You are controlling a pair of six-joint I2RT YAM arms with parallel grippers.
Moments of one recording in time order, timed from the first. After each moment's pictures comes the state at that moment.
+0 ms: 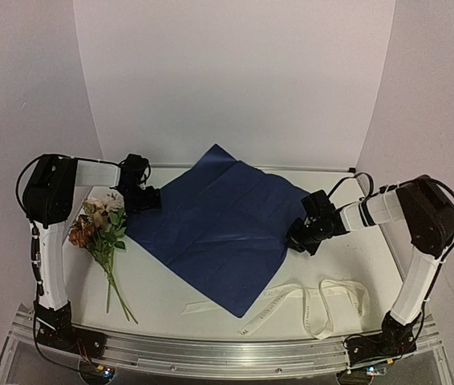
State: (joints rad) left arm -0.29 2.14 1.50 -0.44 0.05 -0.47; right arm 0.48 1.85 0.95 -0.11 -0.15 1.05
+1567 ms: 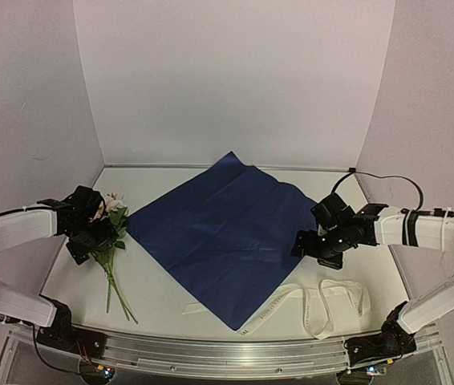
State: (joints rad) left arm -0.29 1.24 0.72 -0.63 -0.19 -0.96; right arm 0.67 1.39 0.84 -0.56 0.06 0.85
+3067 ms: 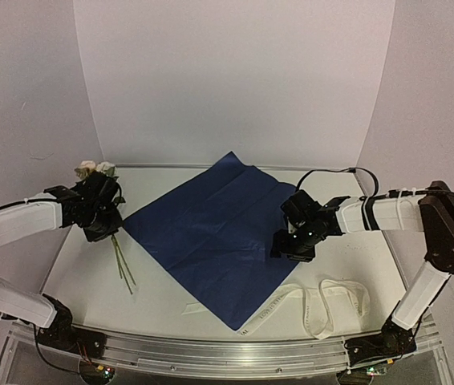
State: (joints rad) left arm -0.48 1.25 0.84 -0.63 -0.34 -0.93; right arm 0.72 1.71 1.03 -0.47 -0.01 0.73
